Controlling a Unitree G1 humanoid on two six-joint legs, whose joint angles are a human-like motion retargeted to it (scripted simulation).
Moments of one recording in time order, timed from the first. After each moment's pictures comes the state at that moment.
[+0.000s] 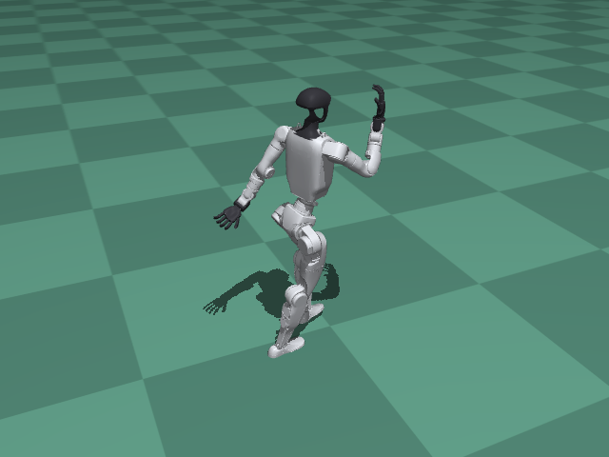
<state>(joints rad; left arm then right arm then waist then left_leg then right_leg) 0.51 0.30 -0.05 1.47 1.17 0.10 -0.78 -0.86 -0.39 0.02 -0.19 0.72 -0.51 -0.03 0.13 -0.14 -0.41 -0.84 0.03 0.39 0.44 0.04 -0.16 -0.32 0.05 -0.03 0.13 -0.30 -0.06</state>
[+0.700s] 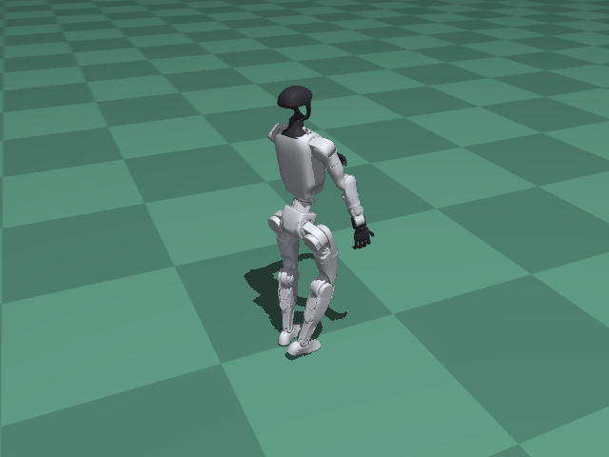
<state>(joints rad) -0.69 0.27 -0.09 1.14 0.95 -0.10 -0.15 -0.29 -0.23 -0.19 1.70 0.27 0.11 0.12 0.00 -0.03 -0.49 -0.46 0.04 0.35 0.22 -0.04 0.01 -0.60 0.04 -0.11 0.59 -0.09 0.26</state>
